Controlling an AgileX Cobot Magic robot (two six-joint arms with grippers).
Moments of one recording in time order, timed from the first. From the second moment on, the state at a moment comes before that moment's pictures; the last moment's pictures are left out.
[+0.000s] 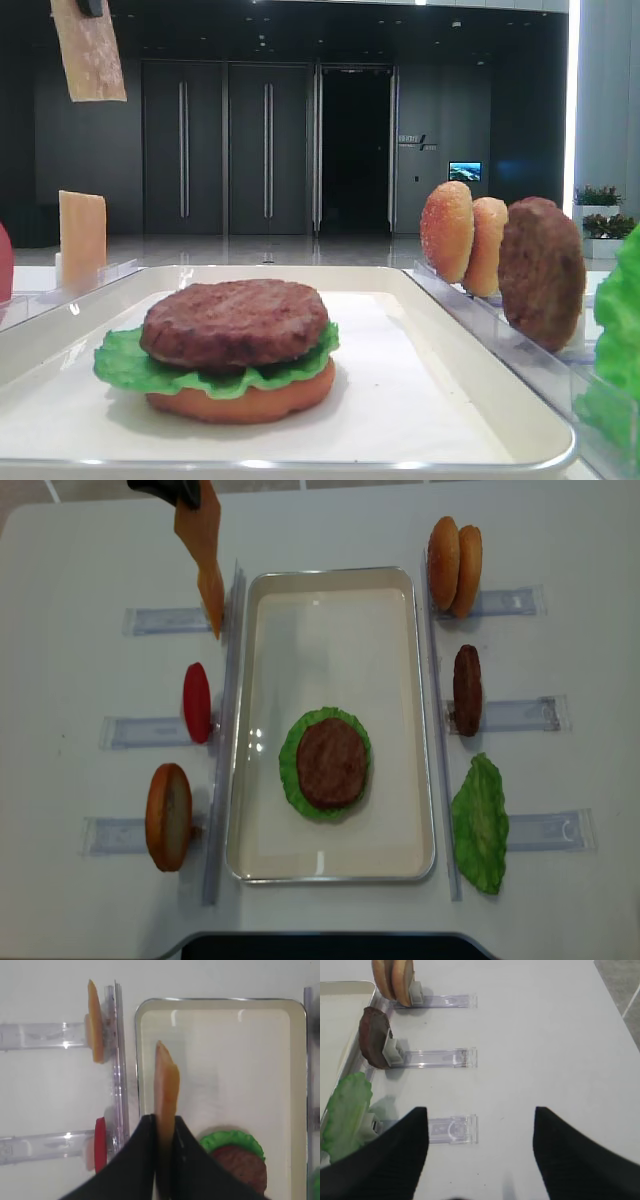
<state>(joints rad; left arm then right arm) -0.31 1.71 -1.72 -0.03 1.24 -0.32 -0.03 -0.01 -0.50 0.10 1.14 -0.09</state>
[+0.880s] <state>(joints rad) -0.35 1.53 -1.14 -0.38 0.89 -0.16 -0.03 -0.01 -0.50 0.10 1.14 -0.09</state>
